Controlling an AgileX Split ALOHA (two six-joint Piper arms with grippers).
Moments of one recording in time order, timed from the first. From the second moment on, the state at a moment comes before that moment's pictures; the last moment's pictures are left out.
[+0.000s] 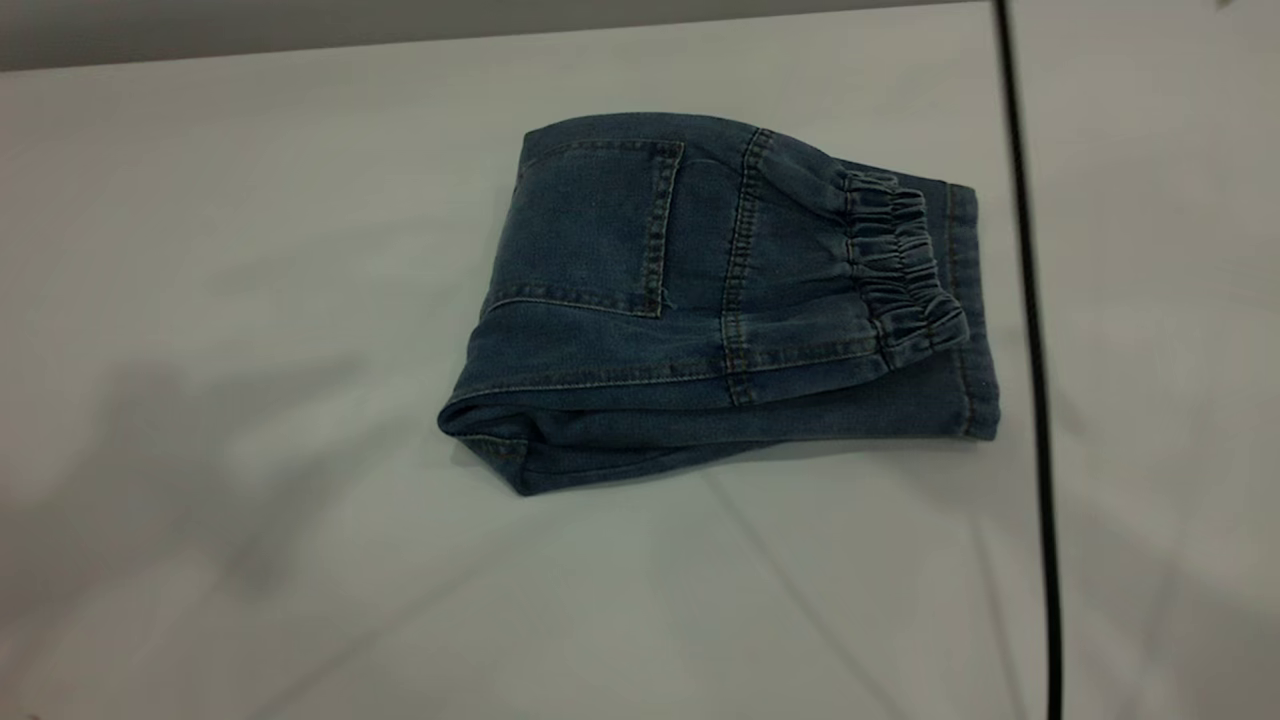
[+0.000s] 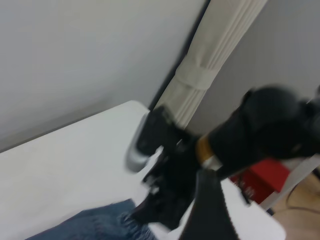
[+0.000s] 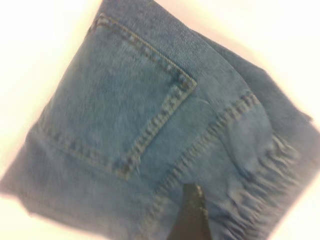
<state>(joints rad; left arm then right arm) 0.15 1.22 -1.28 -1.23 1.19 0.91 0.63 2.01 -1.79 -0.13 1.11 0.21</state>
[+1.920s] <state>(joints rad) -0.06 0.20 -0.75 -0.10 1.22 0.03 1.08 0.77 -1.23 0.03 1.22 0.28</state>
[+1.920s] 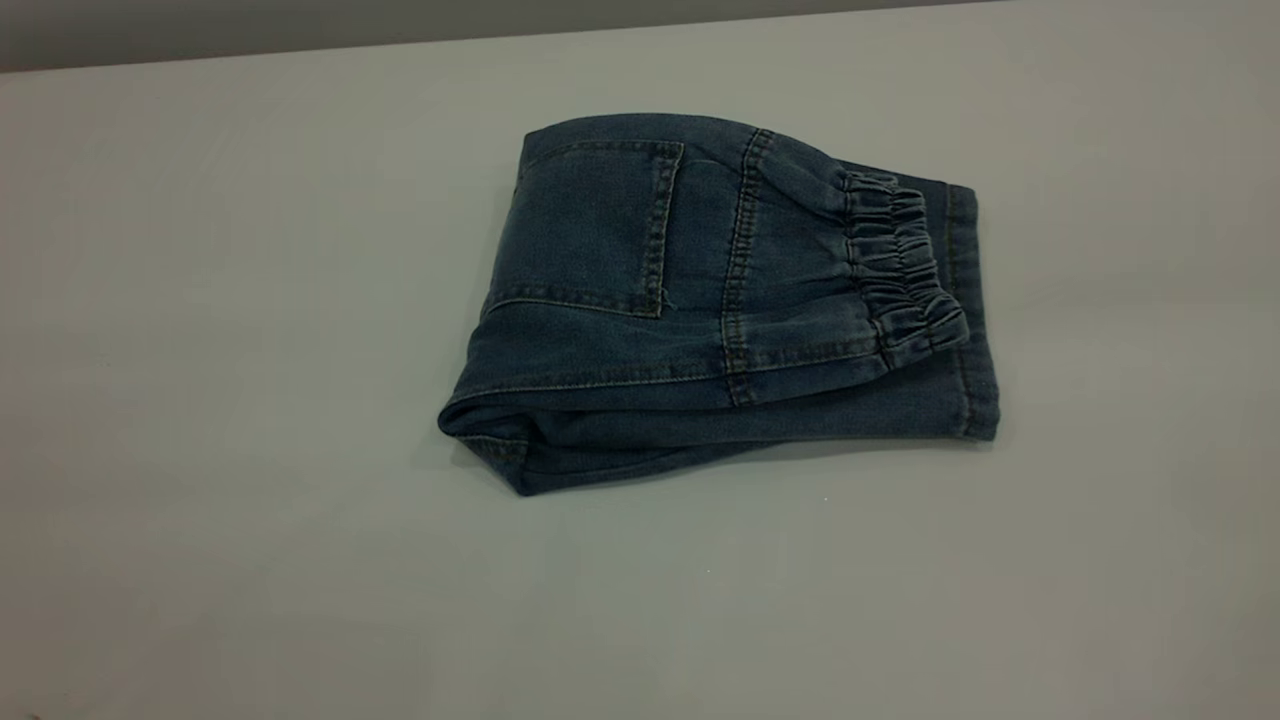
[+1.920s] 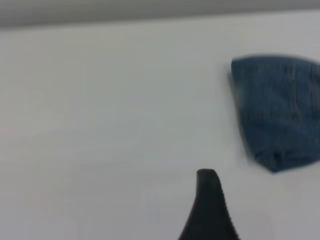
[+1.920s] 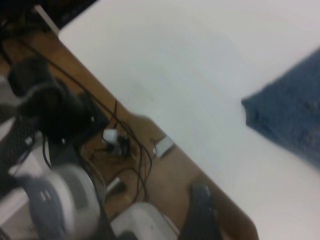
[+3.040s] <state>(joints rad) -0.06 0.20 -0.50 -0.16 1.07 0.02 1.08 0.14 -0.51 -0.09 1.07 0.16</state>
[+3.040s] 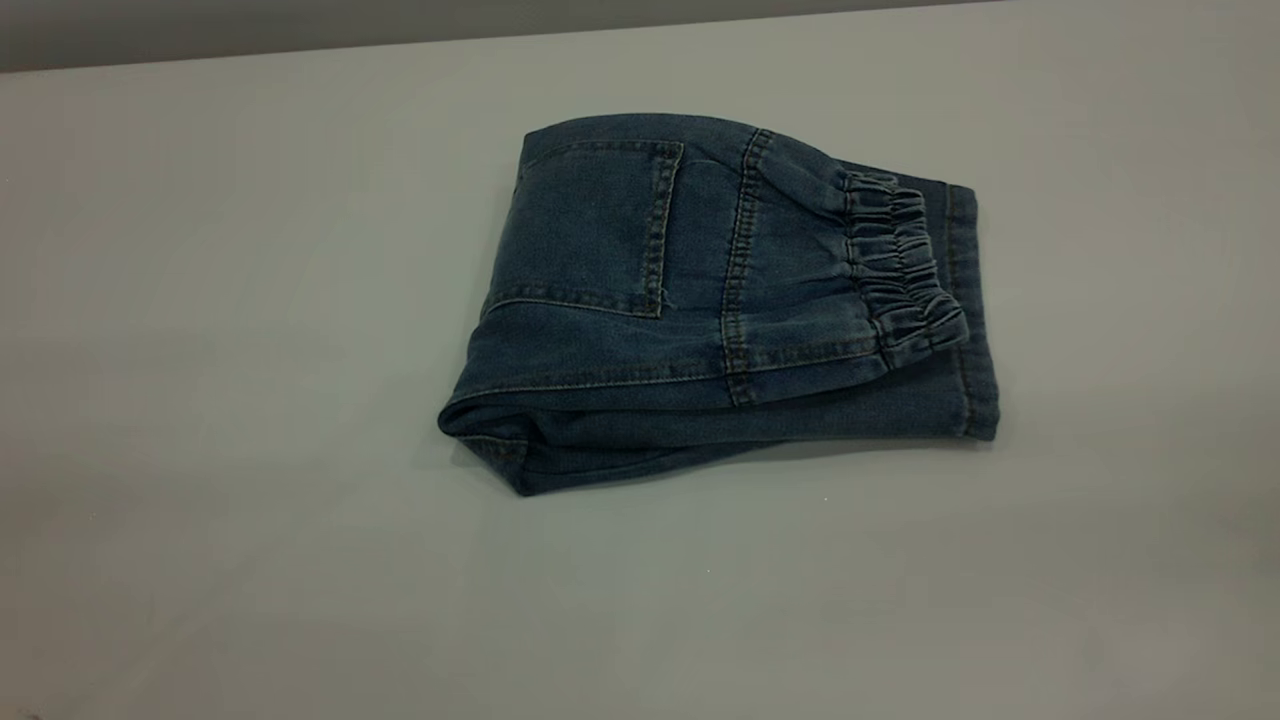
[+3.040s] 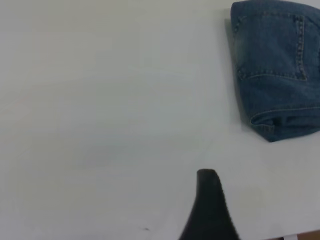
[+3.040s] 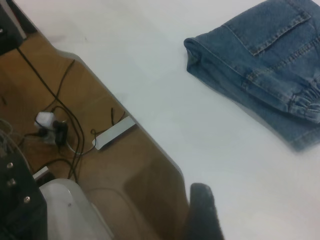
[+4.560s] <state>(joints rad) -0.05 0.09 -0.50 -0.16 1.07 0.02 0.09 0.00 -0.51 -0.08 1.07 0.16</state>
